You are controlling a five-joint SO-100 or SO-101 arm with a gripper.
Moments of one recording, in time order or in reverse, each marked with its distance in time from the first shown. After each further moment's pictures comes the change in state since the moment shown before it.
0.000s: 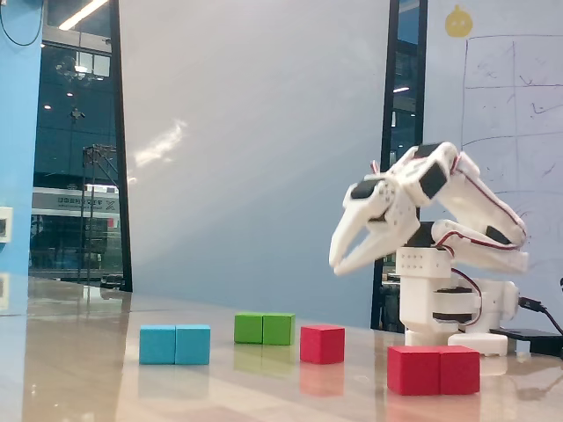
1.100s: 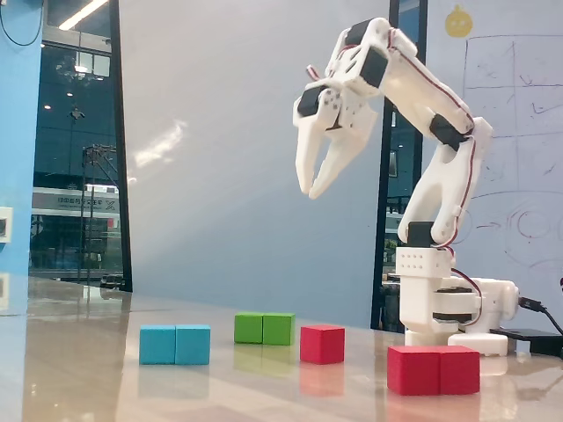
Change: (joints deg) arm 0.0 -74.7 -69.3 22.8 0.6
